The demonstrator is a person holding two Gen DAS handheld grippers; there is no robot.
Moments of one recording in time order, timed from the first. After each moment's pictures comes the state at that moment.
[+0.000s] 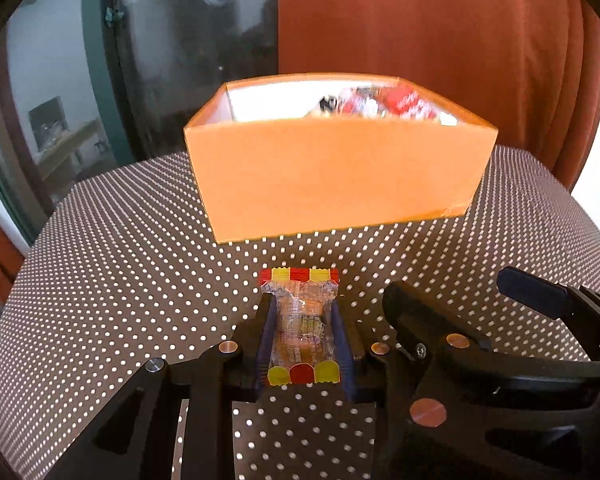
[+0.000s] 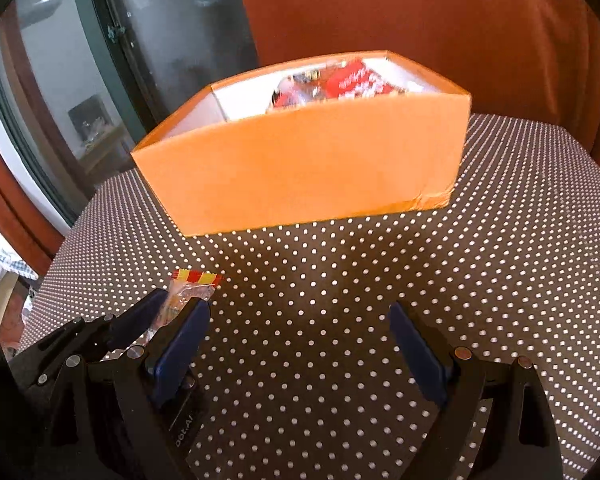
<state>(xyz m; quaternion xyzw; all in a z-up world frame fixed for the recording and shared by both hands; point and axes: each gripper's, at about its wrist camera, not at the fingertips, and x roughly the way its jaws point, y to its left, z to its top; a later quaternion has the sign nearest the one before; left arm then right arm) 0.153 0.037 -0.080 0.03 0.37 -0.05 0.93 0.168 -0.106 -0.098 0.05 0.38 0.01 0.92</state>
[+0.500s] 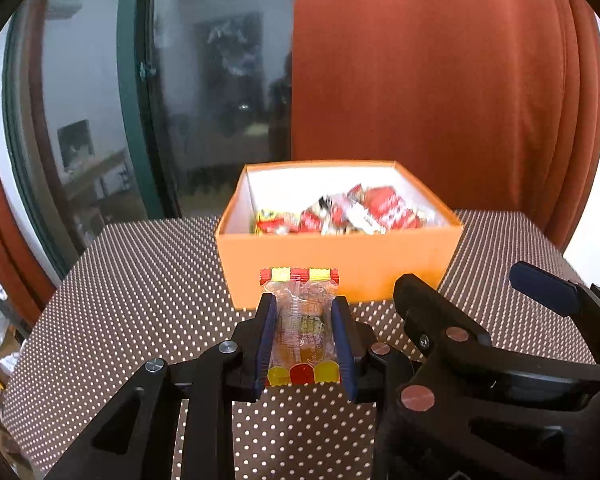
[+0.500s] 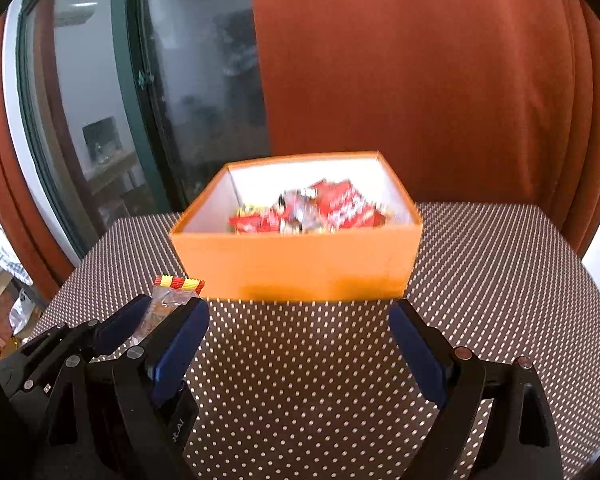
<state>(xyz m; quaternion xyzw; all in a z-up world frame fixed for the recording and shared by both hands) 0.119 0.010 0.000 0.01 0.29 -0.02 0.96 0.141 -0.103 -0.002 -0.01 0.29 0.01 0.96</state>
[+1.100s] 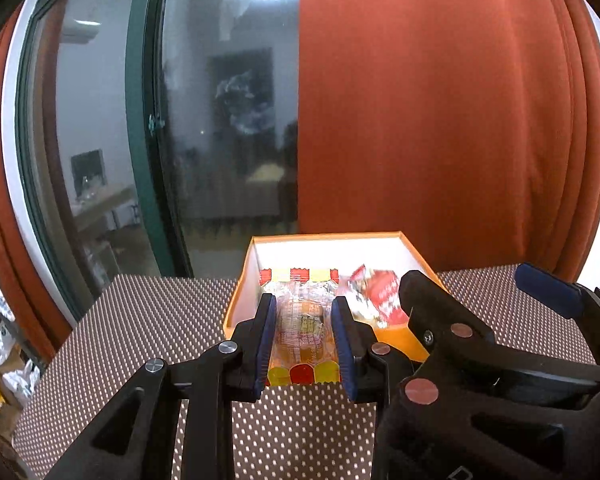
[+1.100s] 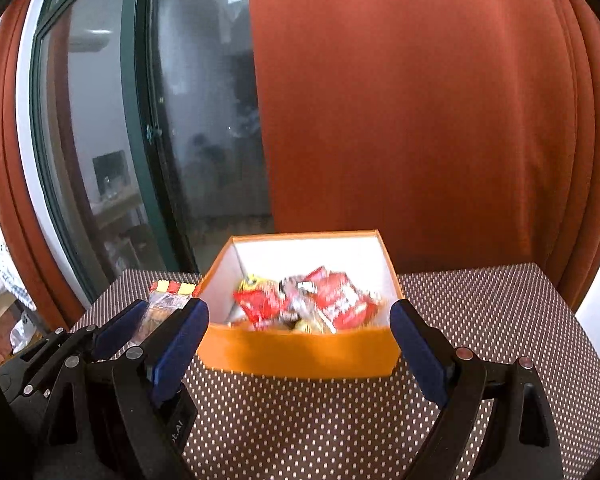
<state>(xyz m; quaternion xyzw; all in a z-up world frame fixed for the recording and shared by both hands) 0.149 -0.002 0.062 0.01 0.22 0.00 0.98 0.159 -0.108 0.063 -0.01 0.21 0.02 0.98</state>
